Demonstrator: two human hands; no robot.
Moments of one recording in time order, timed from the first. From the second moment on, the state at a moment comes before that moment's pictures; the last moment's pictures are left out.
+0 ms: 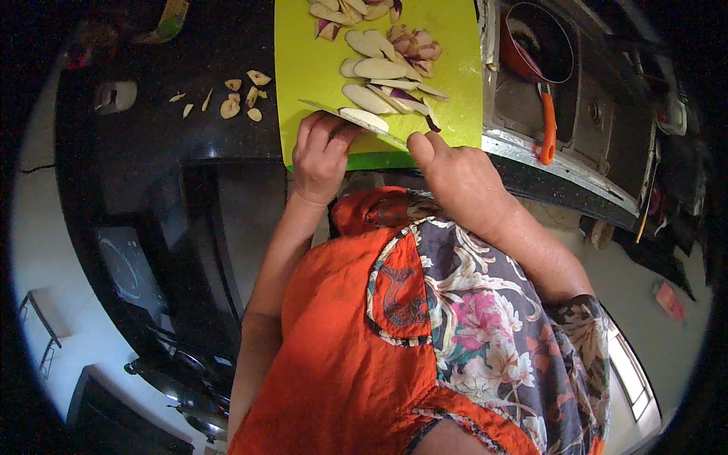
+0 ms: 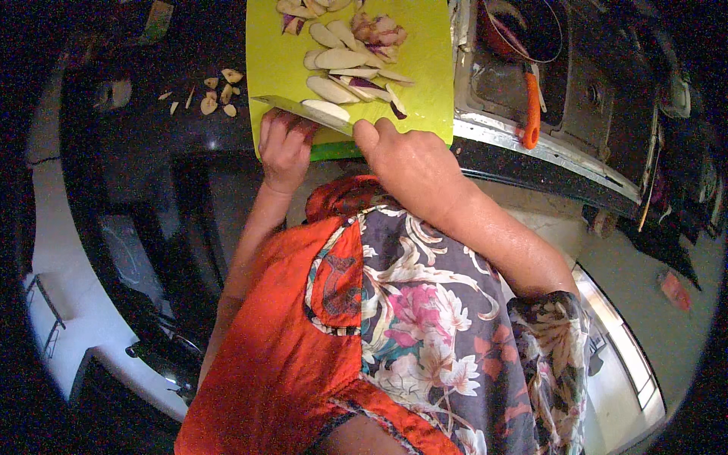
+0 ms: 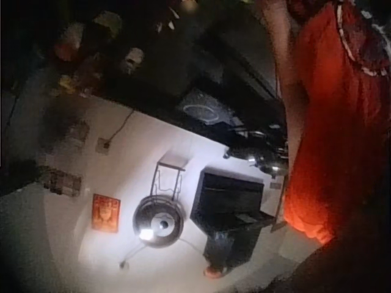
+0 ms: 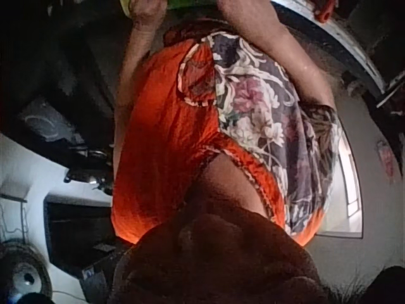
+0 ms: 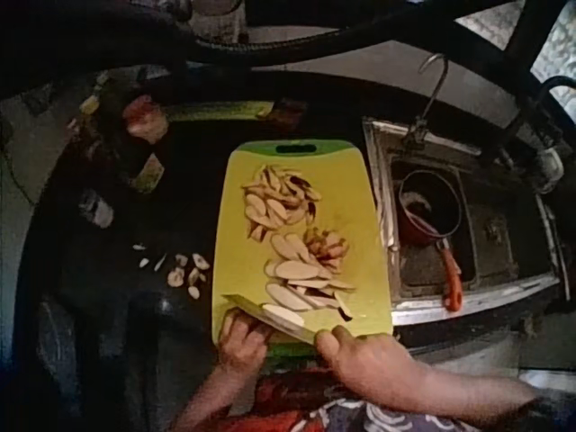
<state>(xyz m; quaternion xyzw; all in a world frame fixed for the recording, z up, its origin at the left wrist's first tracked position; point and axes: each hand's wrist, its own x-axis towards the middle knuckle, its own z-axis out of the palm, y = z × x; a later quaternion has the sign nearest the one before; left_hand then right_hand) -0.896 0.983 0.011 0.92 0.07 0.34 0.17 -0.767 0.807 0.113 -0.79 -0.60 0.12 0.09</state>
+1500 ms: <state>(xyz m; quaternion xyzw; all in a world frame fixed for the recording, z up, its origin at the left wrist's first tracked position) -0.899 0.979 0.008 0.92 0.10 0.33 0.21 -0.764 0.857 0.083 -0.77 -0.59 0.12 0.20</state>
